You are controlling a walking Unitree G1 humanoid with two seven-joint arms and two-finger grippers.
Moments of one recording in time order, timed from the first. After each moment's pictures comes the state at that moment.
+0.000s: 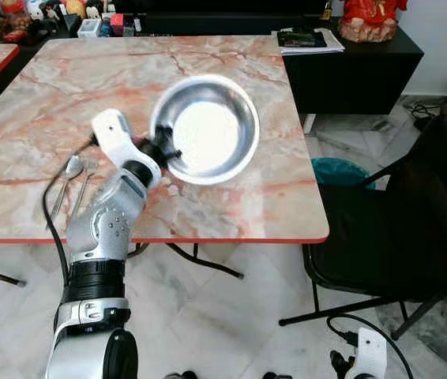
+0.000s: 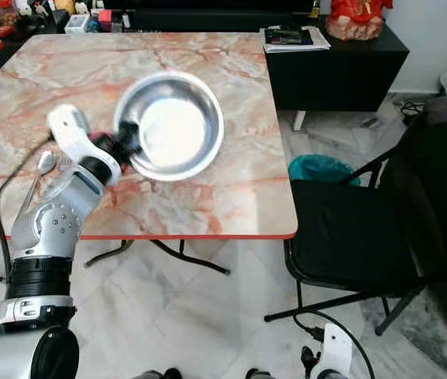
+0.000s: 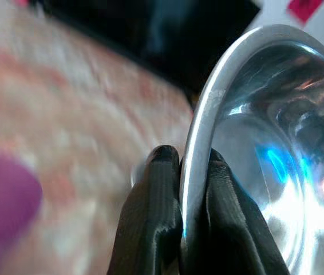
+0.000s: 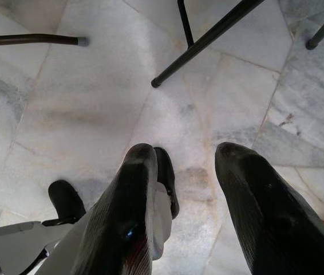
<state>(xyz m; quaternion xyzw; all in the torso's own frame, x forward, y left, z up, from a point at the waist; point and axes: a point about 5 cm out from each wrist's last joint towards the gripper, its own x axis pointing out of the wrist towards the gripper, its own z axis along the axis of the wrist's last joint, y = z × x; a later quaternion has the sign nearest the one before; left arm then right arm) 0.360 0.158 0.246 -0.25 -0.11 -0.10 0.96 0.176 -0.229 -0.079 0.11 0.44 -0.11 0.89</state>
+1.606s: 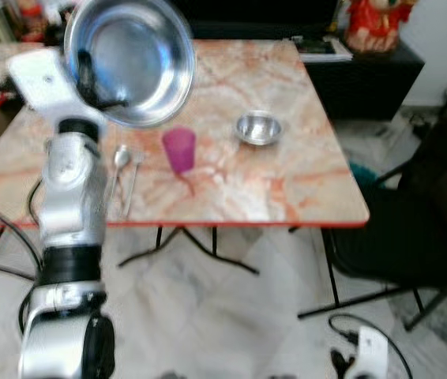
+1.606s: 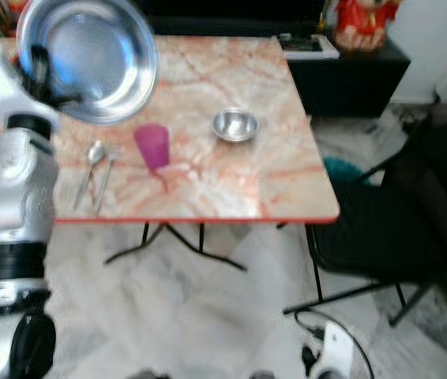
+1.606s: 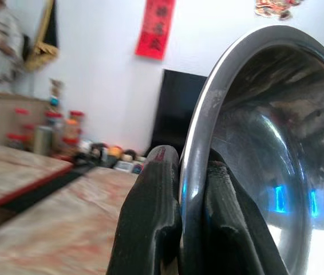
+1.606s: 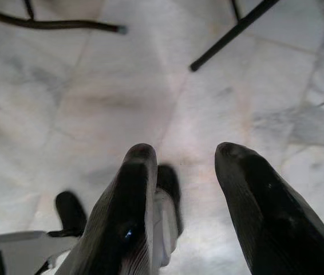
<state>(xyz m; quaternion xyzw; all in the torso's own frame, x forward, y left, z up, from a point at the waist) 0.350 0.211 0.298 -0.07 -0.29 0.08 0.95 0.177 -0.224 -0.079 0.11 0.42 -0.11 0.89</state>
